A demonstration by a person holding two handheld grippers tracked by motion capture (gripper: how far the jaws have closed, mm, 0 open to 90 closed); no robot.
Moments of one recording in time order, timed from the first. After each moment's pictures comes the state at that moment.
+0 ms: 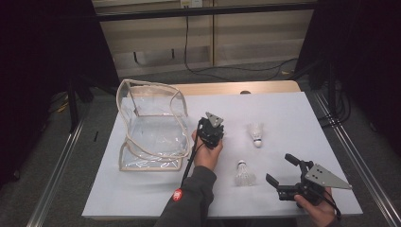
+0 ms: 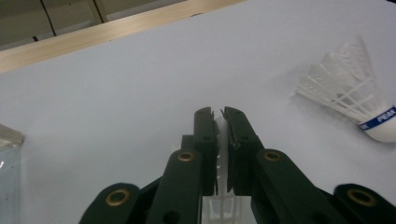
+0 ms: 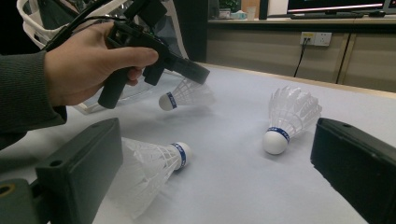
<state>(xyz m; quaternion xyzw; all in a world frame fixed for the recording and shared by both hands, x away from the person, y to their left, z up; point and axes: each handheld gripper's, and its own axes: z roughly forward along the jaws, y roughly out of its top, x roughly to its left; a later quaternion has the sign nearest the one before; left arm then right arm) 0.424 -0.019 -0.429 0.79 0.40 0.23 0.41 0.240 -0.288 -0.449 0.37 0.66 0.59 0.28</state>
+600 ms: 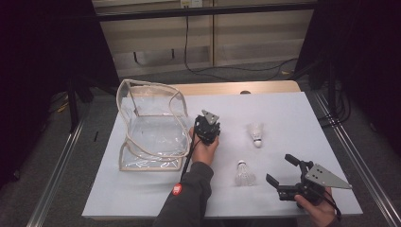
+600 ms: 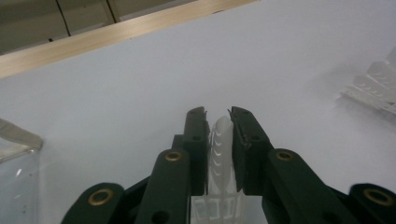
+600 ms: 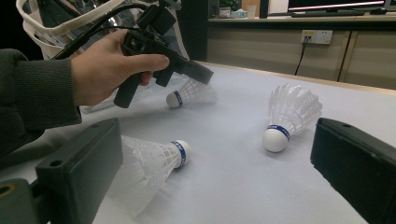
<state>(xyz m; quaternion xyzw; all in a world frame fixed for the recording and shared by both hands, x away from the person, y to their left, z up) 0.443 -0.011 -0.443 0.78 0.40 0.24 0.41 0.240 -0.289 -0.450 0.37 0.66 0.59 0.27</state>
